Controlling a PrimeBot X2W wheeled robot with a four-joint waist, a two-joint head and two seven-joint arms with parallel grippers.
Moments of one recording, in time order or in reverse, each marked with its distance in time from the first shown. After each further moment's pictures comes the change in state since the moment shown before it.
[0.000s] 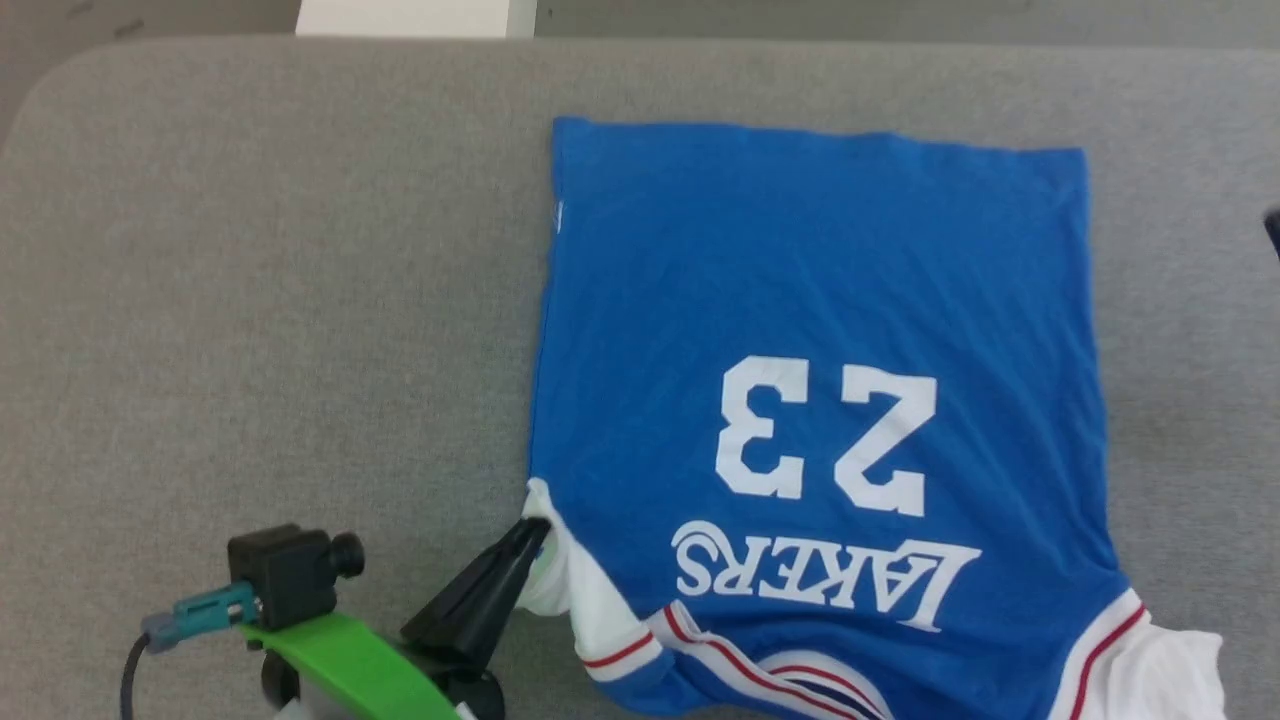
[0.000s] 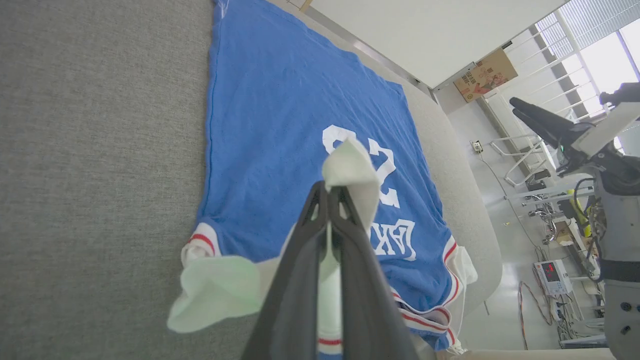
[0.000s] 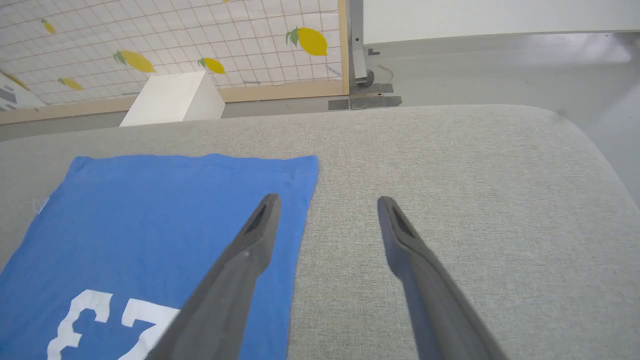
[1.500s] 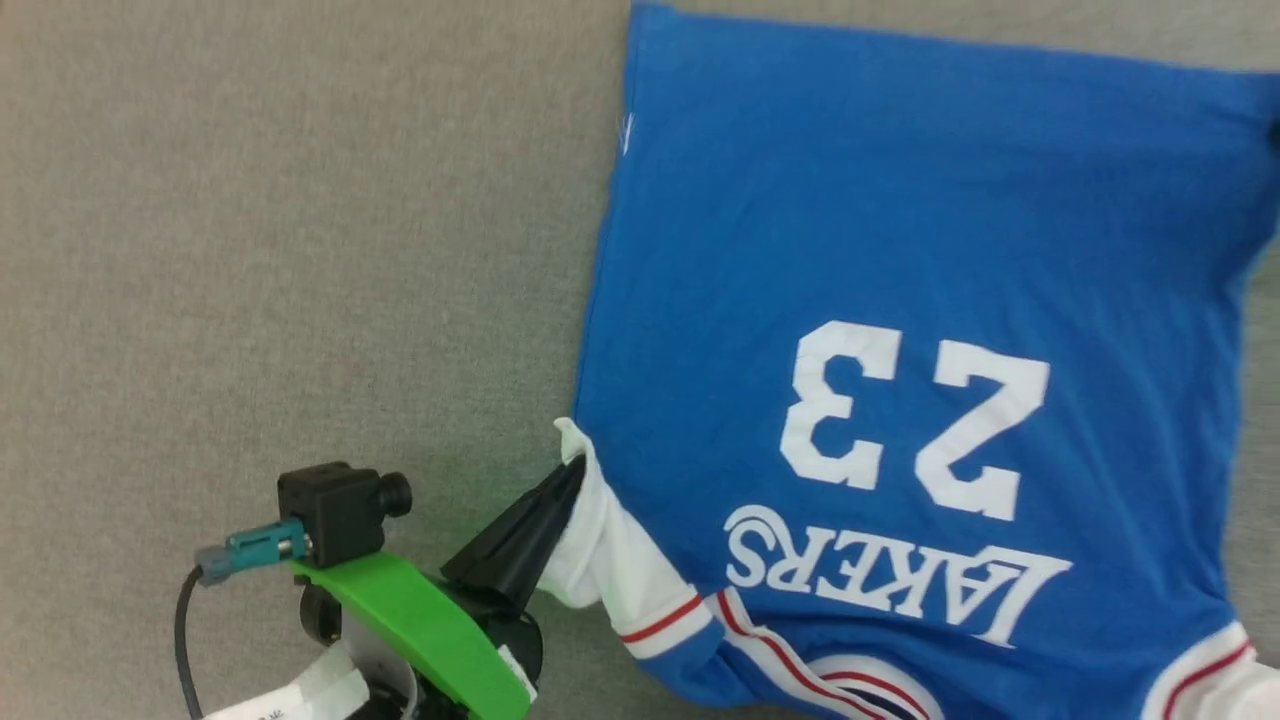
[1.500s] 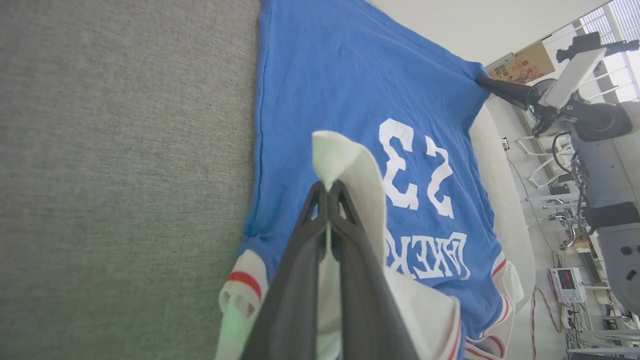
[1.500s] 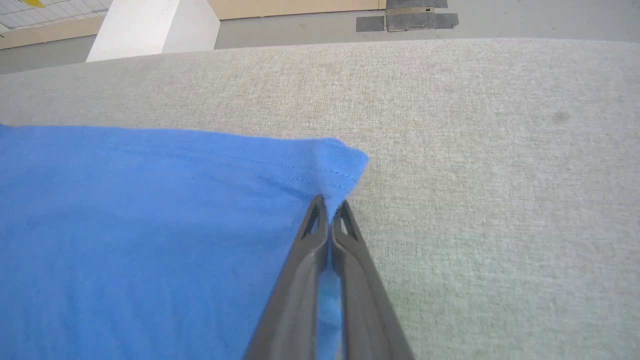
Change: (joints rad) left arm -0.145 -0.038 -0.056 0.086 0.038 -0.027 0.002; right arm -0.329 -0.001 0.071 0.357 -0.093 0.000 0.043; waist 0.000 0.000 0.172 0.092
